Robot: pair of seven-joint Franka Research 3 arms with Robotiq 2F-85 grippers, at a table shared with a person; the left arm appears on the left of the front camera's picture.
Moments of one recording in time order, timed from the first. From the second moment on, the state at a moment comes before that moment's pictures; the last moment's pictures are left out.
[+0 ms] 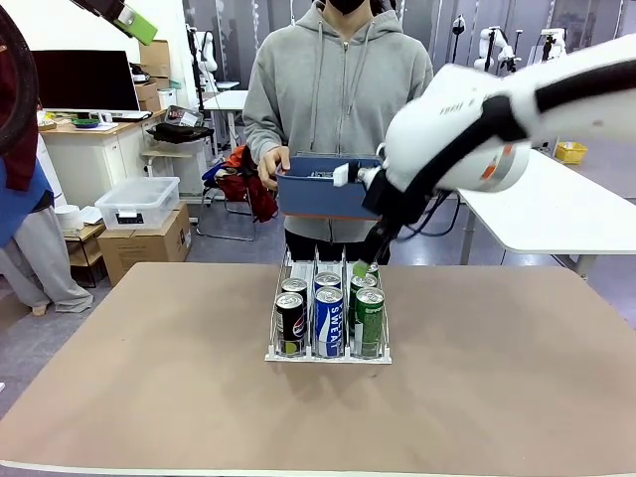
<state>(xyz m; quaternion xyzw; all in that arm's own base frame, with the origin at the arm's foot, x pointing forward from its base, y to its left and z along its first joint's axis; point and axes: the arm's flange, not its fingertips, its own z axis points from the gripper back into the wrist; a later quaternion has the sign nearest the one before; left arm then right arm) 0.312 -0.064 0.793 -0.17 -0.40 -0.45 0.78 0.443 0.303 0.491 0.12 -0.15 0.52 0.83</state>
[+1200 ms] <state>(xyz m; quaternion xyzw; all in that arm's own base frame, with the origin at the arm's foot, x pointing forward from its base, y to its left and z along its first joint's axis) 0.313 -0.064 0.793 -0.17 -0.40 -0.45 0.78 0.415 0.160 0.760 0.15 -0.28 0.45 0.84</state>
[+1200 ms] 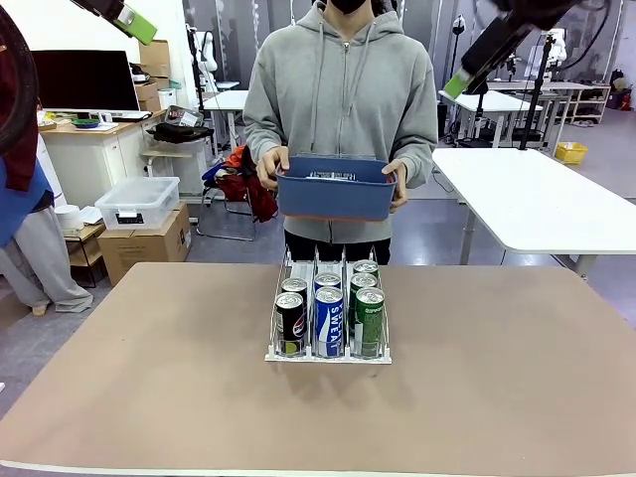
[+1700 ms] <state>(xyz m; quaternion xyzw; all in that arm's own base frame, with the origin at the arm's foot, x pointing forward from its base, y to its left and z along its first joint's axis) 0.313 -0.064 0.793 -0.17 -0.40 -0.45 0.78 0.396 0.126 0.802 0.15 -0.33 0.39 0.84</state>
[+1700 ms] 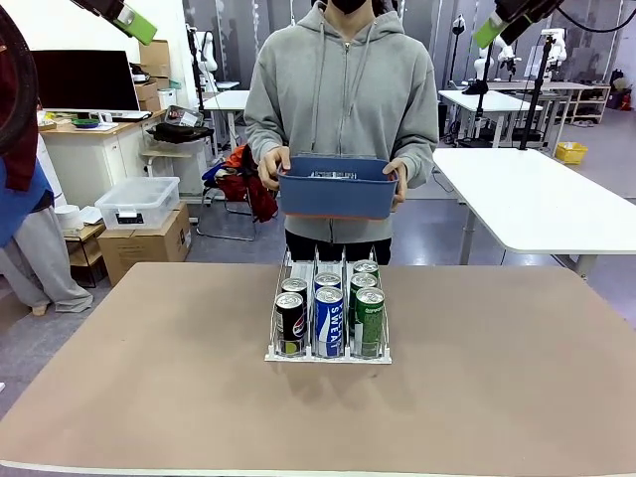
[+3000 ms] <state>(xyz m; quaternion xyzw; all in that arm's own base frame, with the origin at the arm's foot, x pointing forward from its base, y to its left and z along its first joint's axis) 0.313 -0.064 0.793 -0.17 -0.40 -0.45 0.78 0.391 0.112 0.812 0.17 -0.36 0.37 0.84</state>
